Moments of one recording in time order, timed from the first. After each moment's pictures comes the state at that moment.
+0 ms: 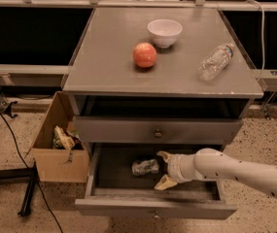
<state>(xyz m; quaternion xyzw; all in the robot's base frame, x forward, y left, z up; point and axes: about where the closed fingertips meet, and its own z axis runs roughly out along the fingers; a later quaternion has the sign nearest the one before) 0.529 -0.090 0.466 -0.66 0.67 0.09 0.34</state>
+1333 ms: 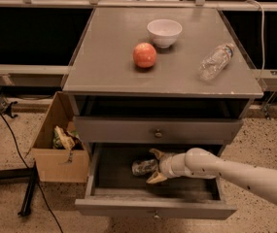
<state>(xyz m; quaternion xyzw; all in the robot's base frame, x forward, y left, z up) 0.578 -0.064 0.408 -0.65 0.65 0.11 0.38</state>
